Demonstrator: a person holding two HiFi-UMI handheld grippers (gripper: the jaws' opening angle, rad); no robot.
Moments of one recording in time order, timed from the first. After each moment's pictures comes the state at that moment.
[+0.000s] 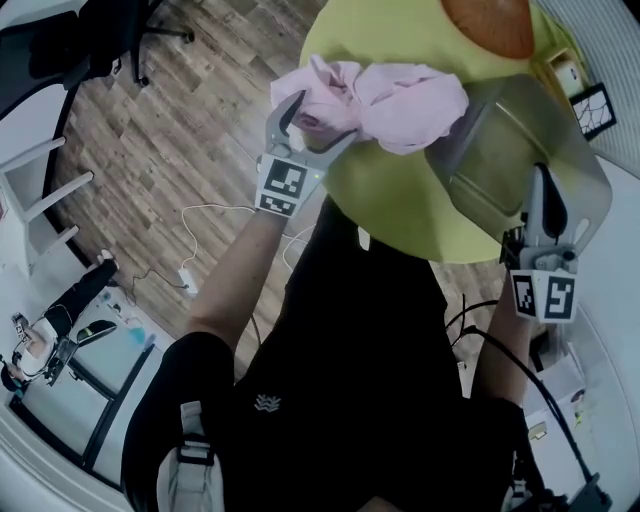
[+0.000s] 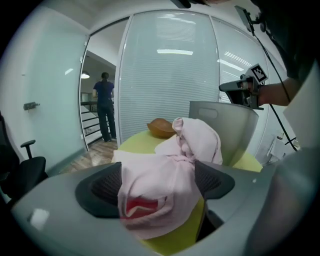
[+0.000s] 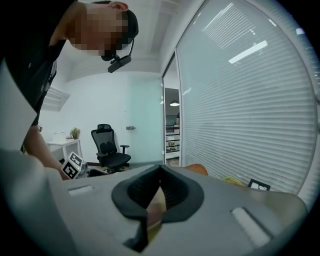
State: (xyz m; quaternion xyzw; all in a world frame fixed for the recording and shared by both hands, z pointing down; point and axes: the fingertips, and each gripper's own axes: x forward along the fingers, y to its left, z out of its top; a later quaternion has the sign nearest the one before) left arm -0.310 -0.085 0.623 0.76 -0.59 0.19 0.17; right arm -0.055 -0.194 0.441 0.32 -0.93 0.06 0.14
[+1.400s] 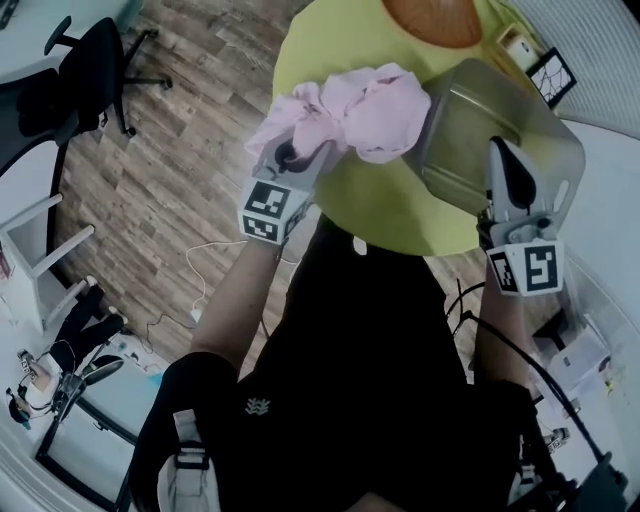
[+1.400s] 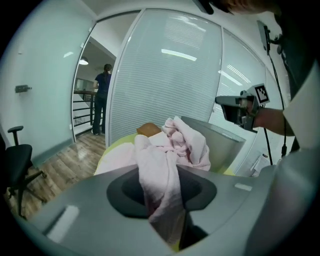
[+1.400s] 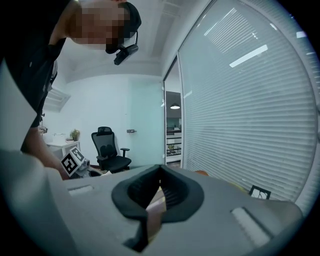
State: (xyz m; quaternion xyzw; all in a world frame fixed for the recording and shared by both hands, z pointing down) left arm -0.293 -0.088 0.576 0.79 -0.54 0.16 0.24; right arm -0.086 -0.180 0.413 0.32 -0.94 0.05 0.13
